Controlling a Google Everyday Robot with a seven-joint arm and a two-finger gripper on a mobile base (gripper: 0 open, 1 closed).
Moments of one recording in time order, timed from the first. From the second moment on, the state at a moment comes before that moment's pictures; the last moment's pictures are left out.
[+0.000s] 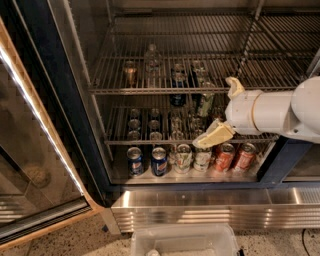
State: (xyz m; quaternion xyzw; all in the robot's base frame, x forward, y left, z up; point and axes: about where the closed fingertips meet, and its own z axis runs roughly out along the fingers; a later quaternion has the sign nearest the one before) arm 0.554 -0.133 0.843 -0.51 0.72 0.06 0.47
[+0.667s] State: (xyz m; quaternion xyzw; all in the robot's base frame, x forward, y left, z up) arm 0.554 -0.120 0.852 -0.49 0.71 0.03 0.51
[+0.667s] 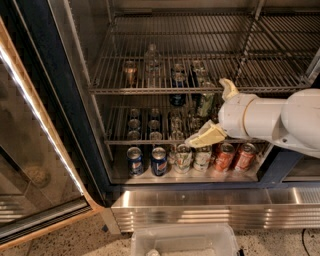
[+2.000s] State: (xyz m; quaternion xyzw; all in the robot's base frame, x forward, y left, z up) arm 0.512 -0.106 0.877 -0.47 0.69 0.02 0.55
